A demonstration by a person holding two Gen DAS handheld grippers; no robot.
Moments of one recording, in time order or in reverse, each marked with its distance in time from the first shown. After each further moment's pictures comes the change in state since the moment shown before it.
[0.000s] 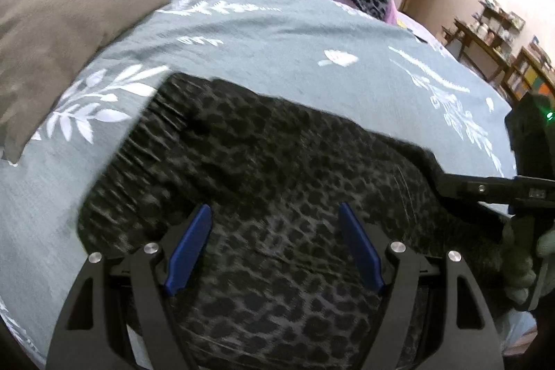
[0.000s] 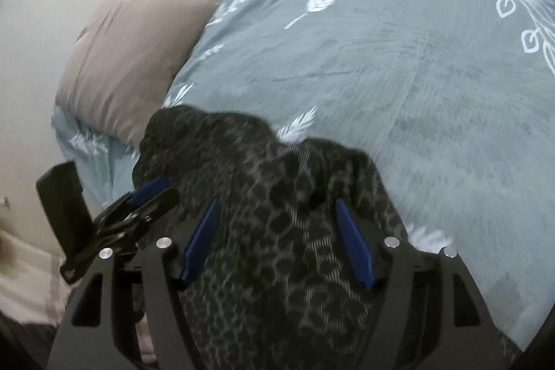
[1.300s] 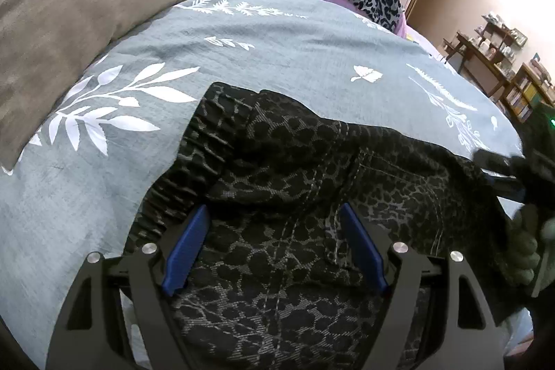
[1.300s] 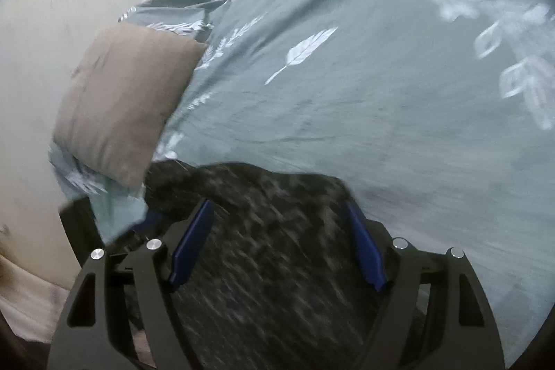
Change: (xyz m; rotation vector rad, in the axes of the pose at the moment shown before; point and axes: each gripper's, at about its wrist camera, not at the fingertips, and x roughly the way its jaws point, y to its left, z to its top) left arm 0.012 0.042 0.010 -0.036 -0.011 -0.033; right arm -0.029 -0.012 0.019 0.013 -0.143 -0.048
